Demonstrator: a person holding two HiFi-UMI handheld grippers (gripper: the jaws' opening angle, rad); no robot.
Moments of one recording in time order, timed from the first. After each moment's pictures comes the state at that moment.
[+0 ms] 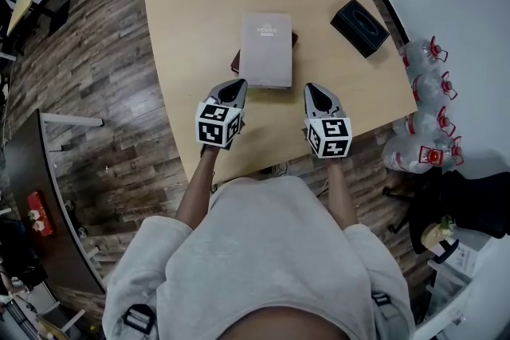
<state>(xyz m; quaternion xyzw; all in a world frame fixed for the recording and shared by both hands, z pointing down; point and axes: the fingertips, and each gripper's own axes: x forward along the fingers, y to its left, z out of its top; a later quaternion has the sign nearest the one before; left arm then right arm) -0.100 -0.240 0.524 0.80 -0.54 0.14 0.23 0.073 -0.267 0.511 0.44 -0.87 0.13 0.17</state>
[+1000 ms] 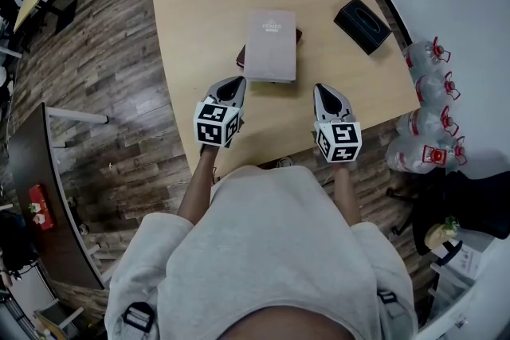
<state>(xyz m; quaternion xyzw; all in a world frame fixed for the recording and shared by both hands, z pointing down) -0.110 -0.216 0.505 0.80 -0.56 0.13 0.20 0.088 -0.241 0.485 0.44 -0.88 0.09 0.14</state>
